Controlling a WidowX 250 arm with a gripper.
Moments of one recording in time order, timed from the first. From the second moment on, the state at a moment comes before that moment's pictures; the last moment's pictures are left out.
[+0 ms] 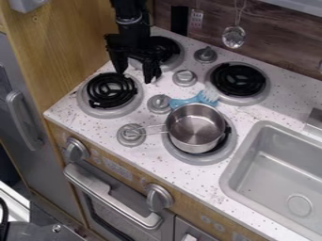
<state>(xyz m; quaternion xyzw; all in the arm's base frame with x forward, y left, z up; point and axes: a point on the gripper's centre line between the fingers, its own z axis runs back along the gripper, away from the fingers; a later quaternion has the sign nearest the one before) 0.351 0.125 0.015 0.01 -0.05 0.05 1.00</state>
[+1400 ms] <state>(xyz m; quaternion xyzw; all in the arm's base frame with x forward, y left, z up) 0.312 -0.061 -0.043 -0.03 -0.06 -0.07 1.00</state>
